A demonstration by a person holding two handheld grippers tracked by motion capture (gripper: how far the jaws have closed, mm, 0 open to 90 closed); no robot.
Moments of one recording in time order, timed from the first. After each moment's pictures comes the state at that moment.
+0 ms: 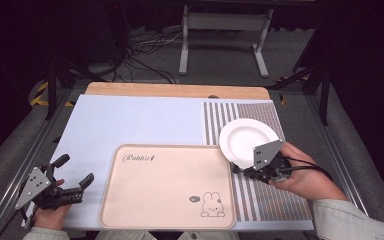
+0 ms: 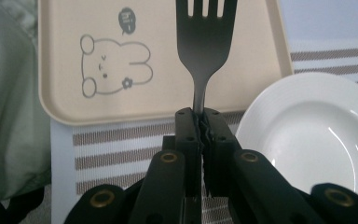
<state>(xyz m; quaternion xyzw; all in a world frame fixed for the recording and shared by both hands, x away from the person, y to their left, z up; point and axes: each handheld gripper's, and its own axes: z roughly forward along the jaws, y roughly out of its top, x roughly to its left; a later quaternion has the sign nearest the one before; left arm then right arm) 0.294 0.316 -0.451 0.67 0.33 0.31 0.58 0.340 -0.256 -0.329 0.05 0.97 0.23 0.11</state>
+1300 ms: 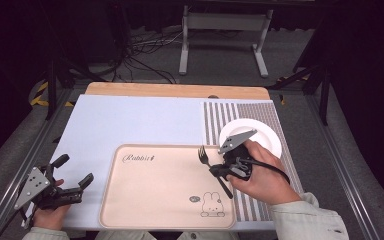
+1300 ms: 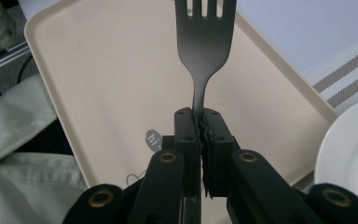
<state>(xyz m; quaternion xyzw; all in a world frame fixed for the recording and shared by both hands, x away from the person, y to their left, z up) 0.294 0.317 -0.451 0.67 0.33 0.31 0.59 0.330 -0.174 -0.321 0.29 0.90 0.30 0.06</state>
